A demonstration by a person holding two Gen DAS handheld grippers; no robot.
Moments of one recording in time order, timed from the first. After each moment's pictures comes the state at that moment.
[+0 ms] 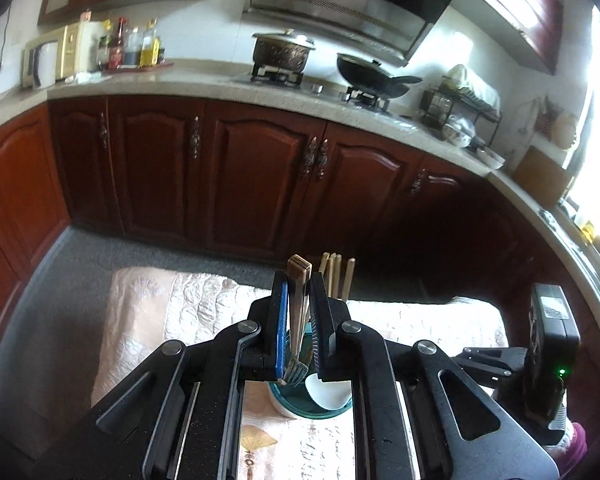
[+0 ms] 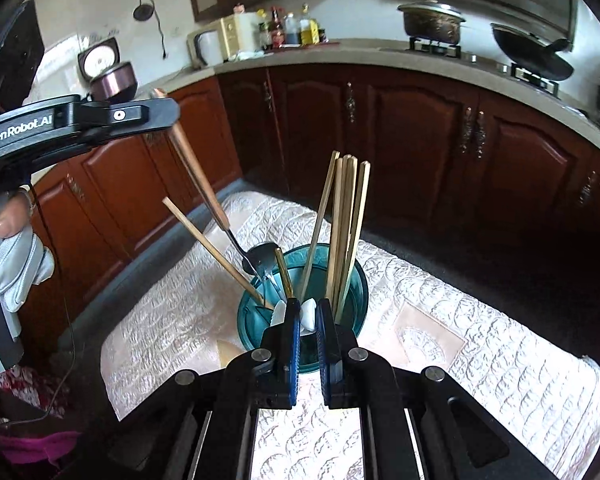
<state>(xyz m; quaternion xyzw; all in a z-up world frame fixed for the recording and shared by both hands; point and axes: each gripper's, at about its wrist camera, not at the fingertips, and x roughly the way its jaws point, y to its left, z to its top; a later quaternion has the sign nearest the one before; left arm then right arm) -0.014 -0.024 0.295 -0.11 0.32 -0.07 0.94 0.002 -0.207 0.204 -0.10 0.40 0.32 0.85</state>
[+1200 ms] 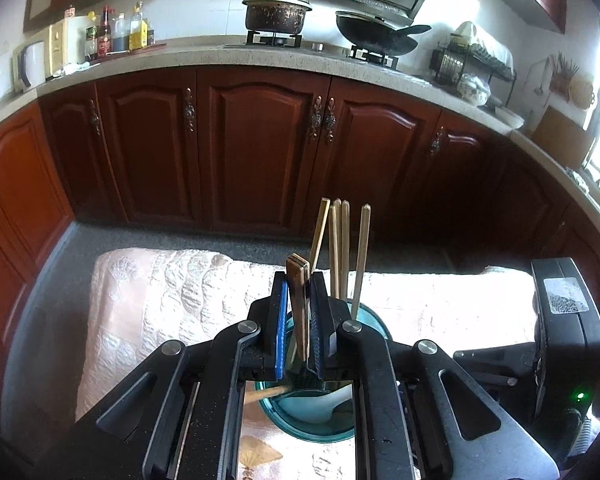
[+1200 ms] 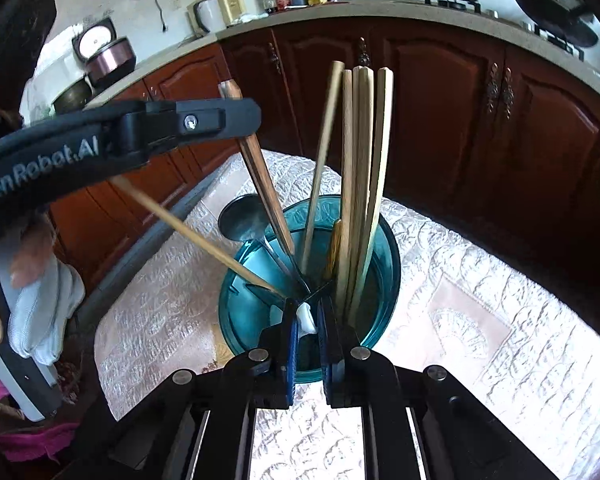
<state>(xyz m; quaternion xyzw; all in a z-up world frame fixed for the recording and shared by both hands) 0.029 -0.071 0.220 -0.06 0.36 -0.05 0.93 0.033 -0.190 0.143 -0.07 0.45 0.33 0.83</state>
